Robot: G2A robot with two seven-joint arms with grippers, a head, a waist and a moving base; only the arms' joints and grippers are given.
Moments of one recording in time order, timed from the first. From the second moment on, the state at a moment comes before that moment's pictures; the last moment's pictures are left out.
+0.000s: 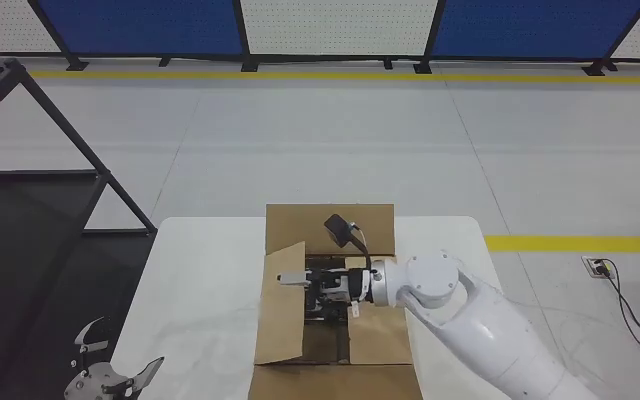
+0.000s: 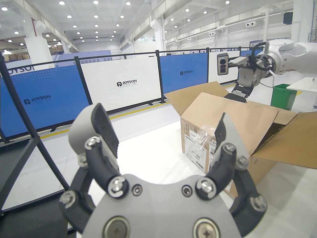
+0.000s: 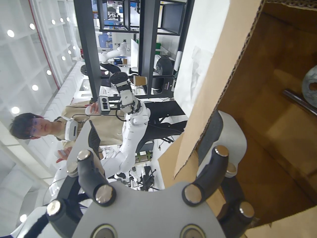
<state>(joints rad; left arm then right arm) 1.73 -1.11 -1.91 -1.77 1.34 -0.63 0.78 -0.42 -1.18 0.68 -1.37 0.55 0.11 0.87</state>
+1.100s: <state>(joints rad) 1.73 -1.11 -1.90 -1.79 1.33 -0.61 0.74 -0.43 -1.31 0.57 -1.37 0.56 0.05 0.62</state>
